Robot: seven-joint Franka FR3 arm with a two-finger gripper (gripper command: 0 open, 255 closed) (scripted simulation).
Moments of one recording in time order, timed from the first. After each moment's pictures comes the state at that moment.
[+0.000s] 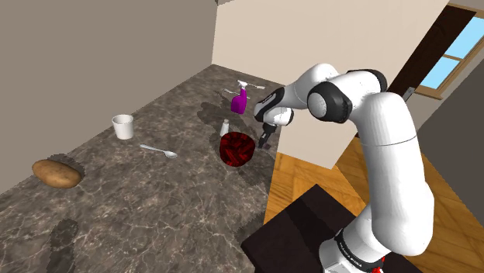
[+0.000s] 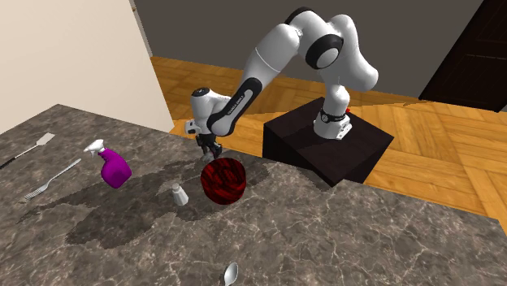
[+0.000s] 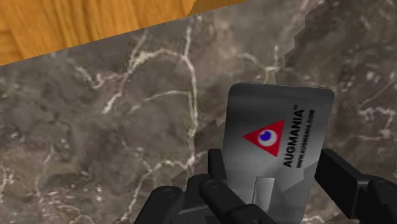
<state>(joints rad) 0.11 0.73 -0.46 -1.85 0.54 2.51 -1.06</state>
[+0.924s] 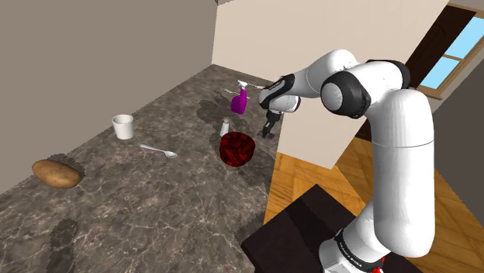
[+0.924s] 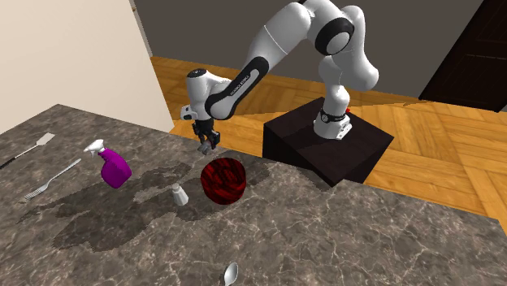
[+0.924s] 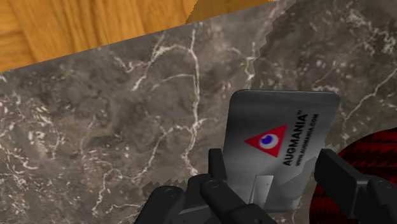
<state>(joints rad) 0.17 0.59 -0.54 -1.88 0.46 2.39 -1.00</state>
